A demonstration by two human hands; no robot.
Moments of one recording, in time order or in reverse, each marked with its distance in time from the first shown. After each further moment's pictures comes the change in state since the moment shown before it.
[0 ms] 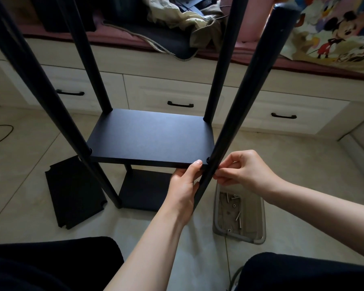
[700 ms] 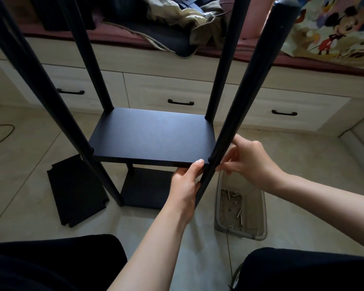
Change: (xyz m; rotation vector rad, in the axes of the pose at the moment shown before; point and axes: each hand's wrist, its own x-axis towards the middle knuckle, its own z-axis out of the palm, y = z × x) left_hand -0.004 -0.002 -0.002 0.031 0.034 -0.012; right_hand 0.005 -0.007 -0.007 -0.386 0.005 -0.340
